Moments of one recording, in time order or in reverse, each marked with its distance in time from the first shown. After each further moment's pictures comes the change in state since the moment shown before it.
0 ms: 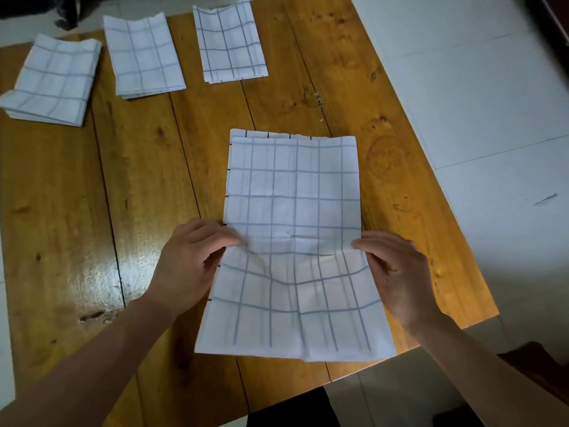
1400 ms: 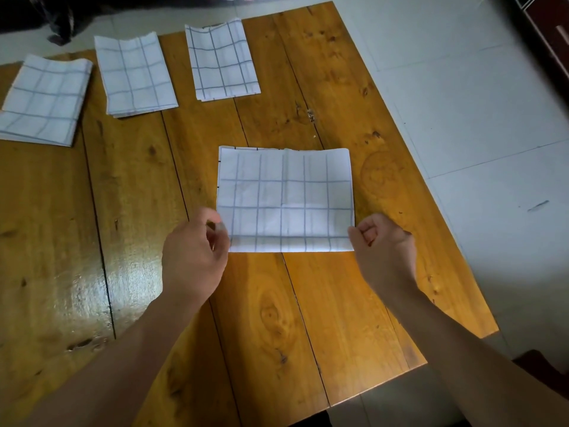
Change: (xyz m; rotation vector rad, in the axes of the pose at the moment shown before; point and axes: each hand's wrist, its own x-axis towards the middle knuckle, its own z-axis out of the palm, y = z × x) left_hand 0.048 0.017 0.012 0.009 0.163 -0.474; right_hand 0.062 -0.021 0.015 -0.118 0.110 0.372
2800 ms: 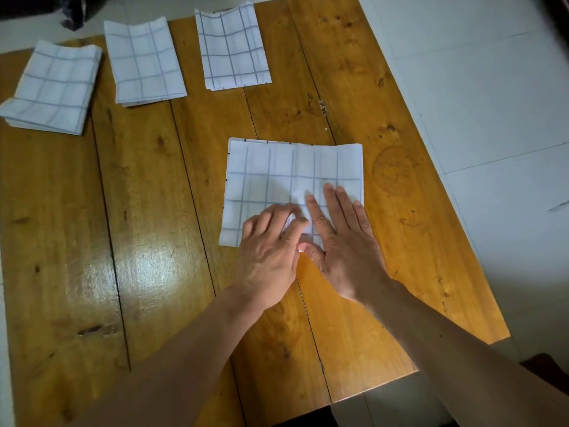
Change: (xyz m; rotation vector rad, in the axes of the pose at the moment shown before) left_hand -0.017 0.051 0.055 0.341 -0.191 0.415; right_hand 0.000 -0.011 0.039 -0.477 -0.395 -0.517
